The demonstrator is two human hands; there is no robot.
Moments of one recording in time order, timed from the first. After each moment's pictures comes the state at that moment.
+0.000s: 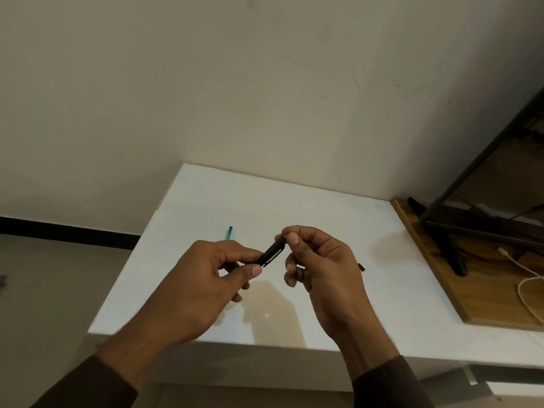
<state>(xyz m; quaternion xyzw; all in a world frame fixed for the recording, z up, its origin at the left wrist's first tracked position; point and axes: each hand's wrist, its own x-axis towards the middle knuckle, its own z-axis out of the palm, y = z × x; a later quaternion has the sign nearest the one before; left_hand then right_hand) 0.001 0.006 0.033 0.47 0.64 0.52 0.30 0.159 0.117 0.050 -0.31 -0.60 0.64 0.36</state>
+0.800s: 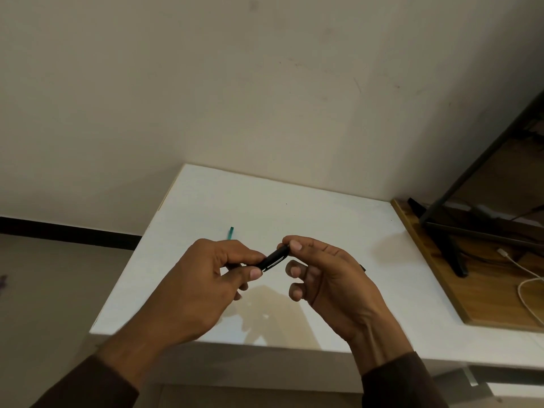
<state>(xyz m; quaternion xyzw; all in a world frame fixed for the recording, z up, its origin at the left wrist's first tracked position) 0.000 0.004 0.036 0.47 0.65 0.51 0.30 0.171 0.125 0.054 -0.27 -0.49 0.79 0.24</state>
